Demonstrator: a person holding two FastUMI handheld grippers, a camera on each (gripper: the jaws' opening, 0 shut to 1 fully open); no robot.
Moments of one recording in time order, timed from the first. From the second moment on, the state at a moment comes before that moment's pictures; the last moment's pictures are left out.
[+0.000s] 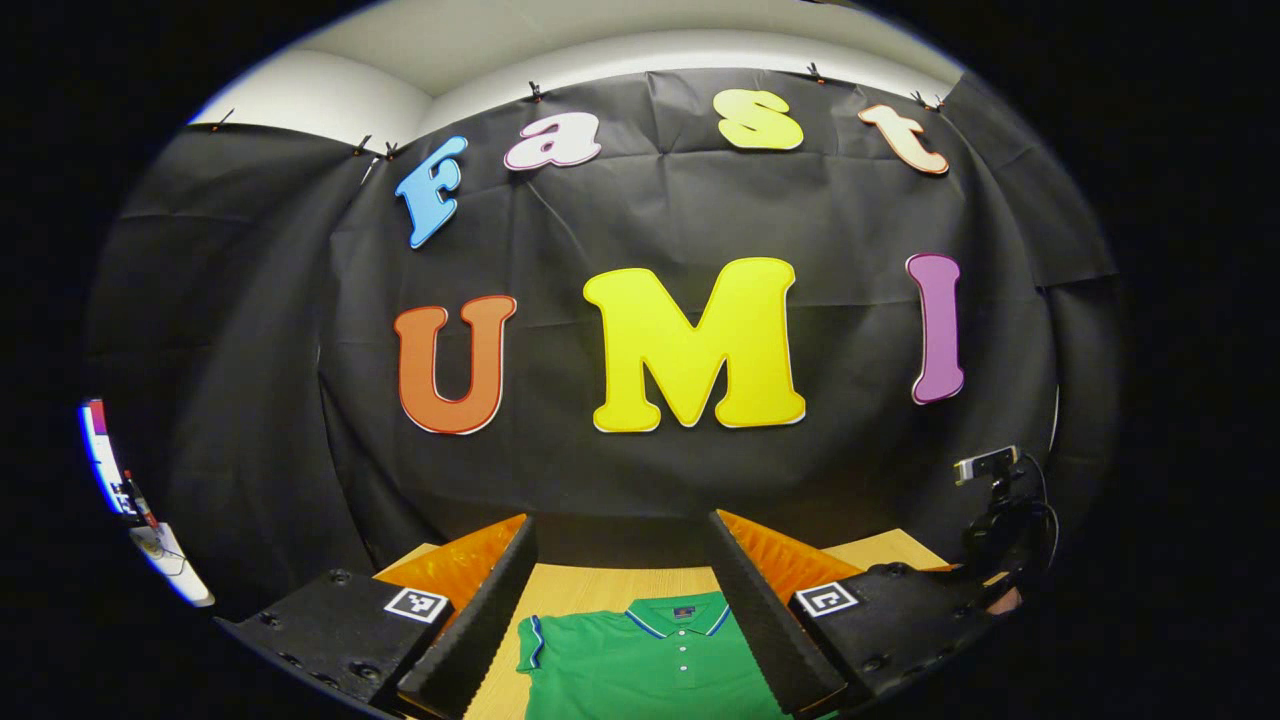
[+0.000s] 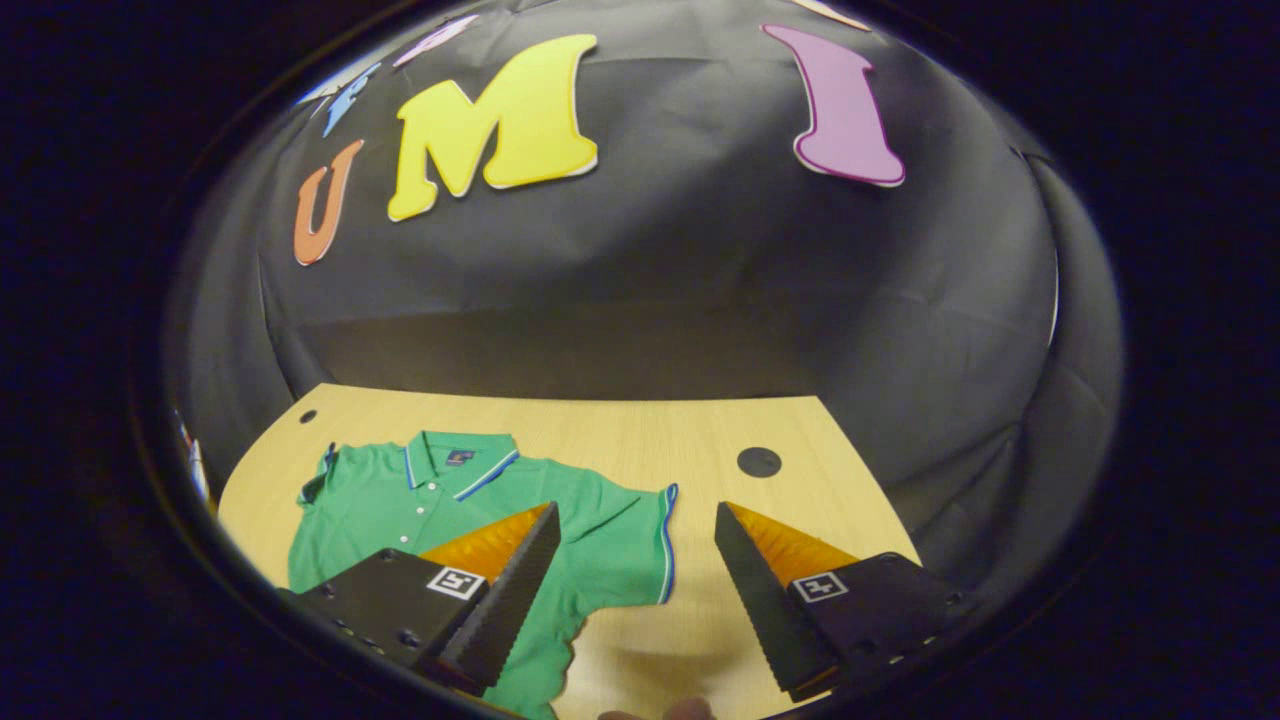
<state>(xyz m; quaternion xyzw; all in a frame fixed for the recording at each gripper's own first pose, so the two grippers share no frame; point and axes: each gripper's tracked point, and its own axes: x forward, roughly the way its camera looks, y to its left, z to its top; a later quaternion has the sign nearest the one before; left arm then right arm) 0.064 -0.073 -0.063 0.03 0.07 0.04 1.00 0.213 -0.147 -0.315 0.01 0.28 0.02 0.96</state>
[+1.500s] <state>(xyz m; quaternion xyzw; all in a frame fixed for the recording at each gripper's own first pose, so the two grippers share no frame) 0.067 -0.058 -0.106 0.03 0.13 0.06 0.99 0.253 -0.119 -0.353 0.04 0.34 0.04 0.94</state>
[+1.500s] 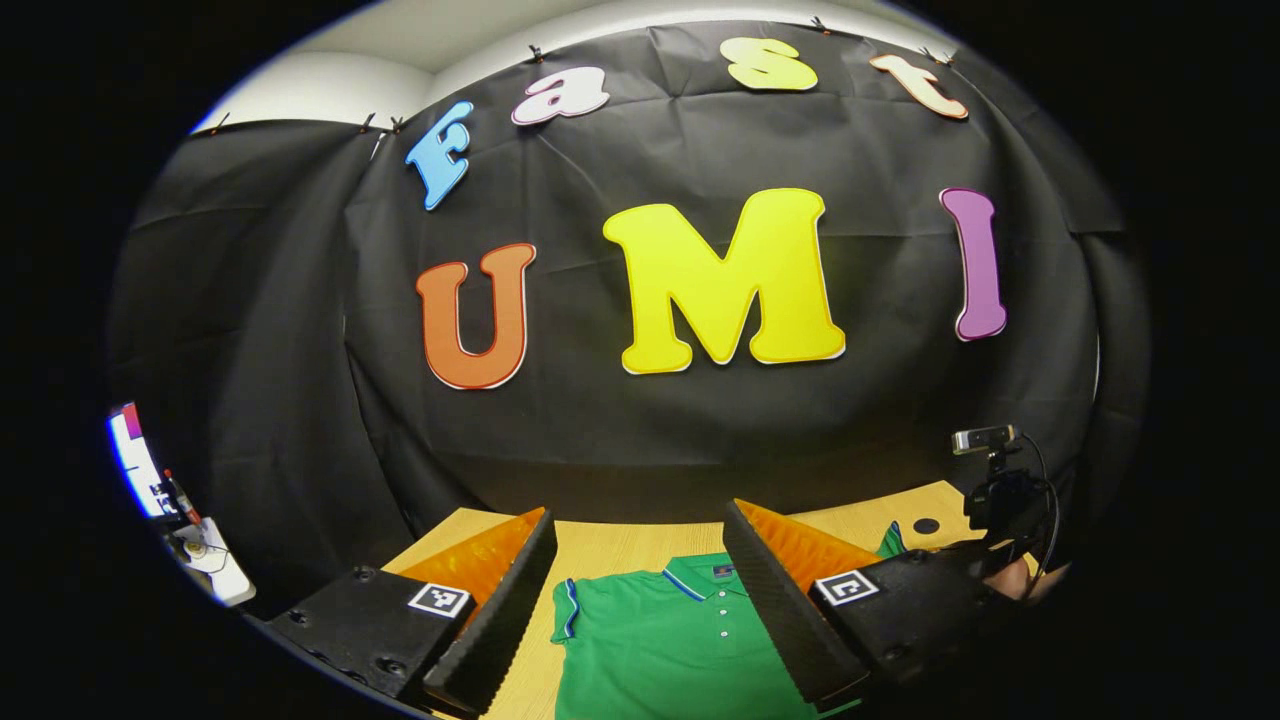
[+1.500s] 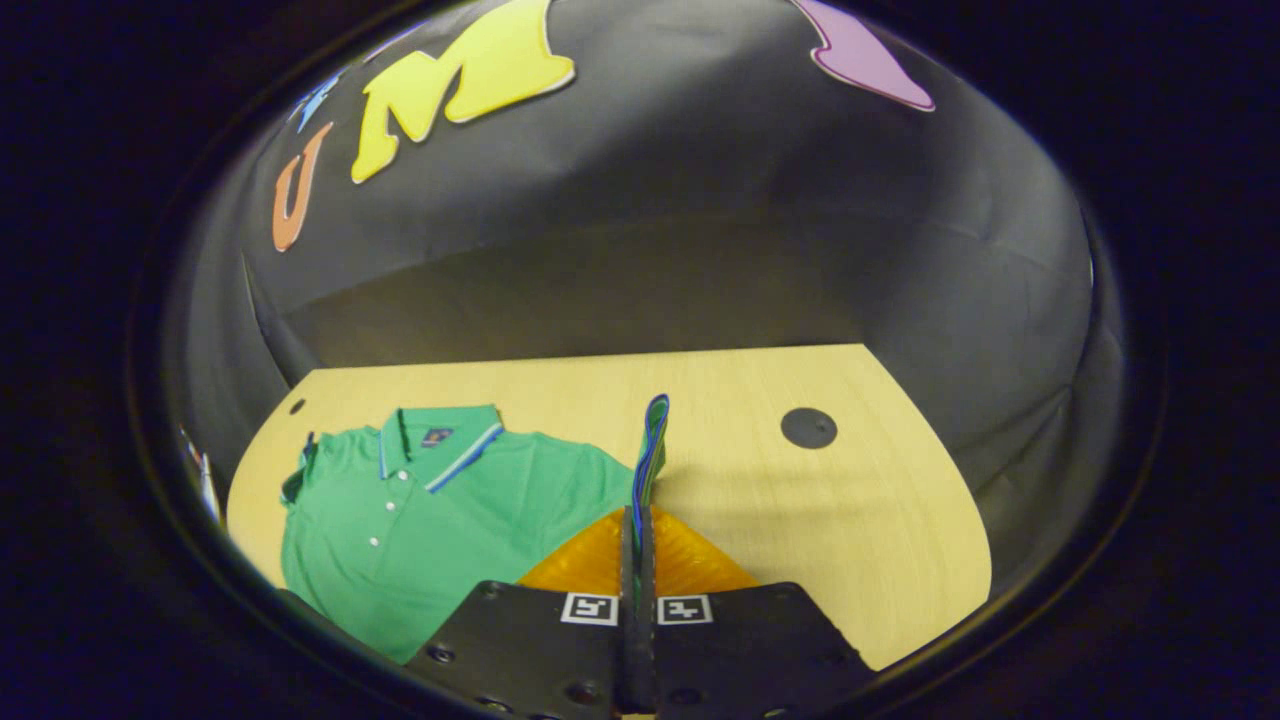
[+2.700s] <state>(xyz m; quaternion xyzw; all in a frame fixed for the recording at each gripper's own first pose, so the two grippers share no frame) 0.021 0.096 -0.114 0.00 0.13 0.10 0.99 0.212 0.113 -0.276 0.03 0.30 0.10 0.95</state>
